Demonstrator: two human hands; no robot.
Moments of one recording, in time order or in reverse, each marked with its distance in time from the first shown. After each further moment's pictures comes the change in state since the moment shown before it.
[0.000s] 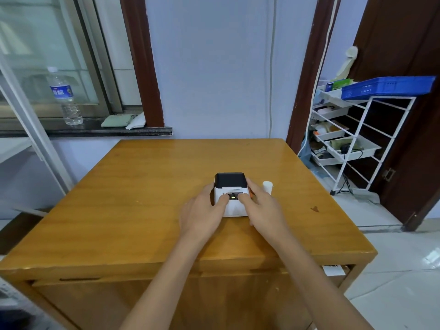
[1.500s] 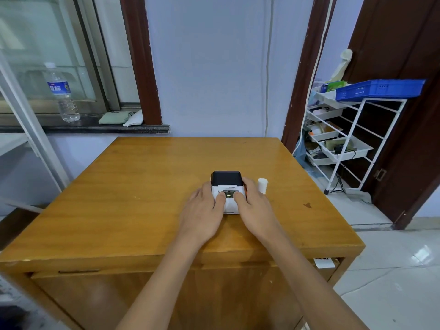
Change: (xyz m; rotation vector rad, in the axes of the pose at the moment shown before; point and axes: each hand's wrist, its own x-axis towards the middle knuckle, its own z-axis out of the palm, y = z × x) left_hand -0.006 -0.008 0.006 0.049 -0.035 0.180; right_hand -0.018 -0.015 0.000 -0.047 -0.008 -0.017
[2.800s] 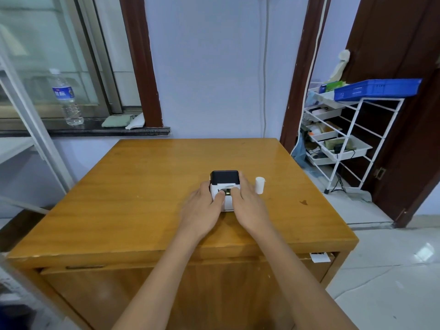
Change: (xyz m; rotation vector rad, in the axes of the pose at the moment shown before) left_hand -0.003 0.005 -0.006 -0.008 -0.024 -0.037; right_hand 0.002 -0.011 0.009 -0.102 0.002 0.068
